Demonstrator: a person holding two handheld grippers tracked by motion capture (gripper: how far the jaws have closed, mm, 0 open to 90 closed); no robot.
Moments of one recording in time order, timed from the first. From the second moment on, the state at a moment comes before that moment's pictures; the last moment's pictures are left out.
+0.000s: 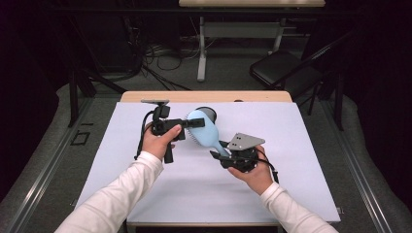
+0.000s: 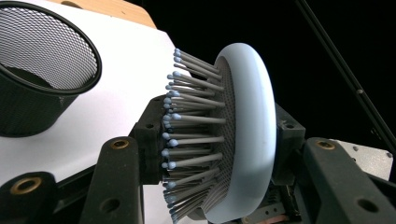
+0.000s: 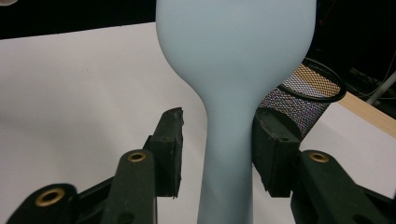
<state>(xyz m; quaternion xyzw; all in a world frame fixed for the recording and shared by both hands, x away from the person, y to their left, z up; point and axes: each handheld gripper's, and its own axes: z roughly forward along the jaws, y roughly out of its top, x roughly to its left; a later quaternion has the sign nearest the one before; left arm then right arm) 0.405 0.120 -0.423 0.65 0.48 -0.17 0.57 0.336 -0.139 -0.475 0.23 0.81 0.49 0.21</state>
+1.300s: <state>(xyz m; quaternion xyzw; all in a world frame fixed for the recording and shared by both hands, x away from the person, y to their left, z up) 0.416 0.137 -0.412 0.66 0.47 -0.09 0.58 0.333 -0.149 -0.475 0.27 0.80 0.49 0.22</state>
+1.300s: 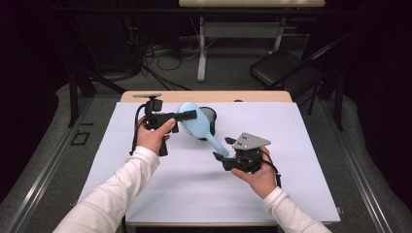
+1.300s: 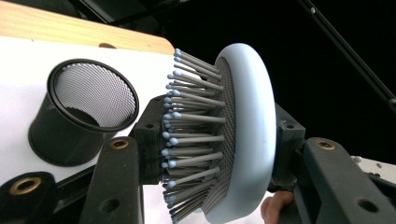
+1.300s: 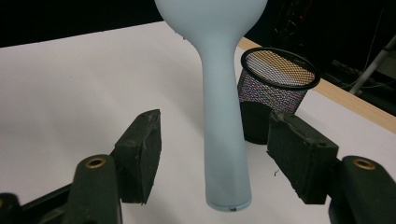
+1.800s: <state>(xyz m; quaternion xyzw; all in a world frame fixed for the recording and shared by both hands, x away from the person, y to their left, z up) 0.419 0.144 -0.405 0.65 0.47 -0.05 0.59 0.331 -0.148 -0.478 0.29 0.80 0.48 0.21</state>
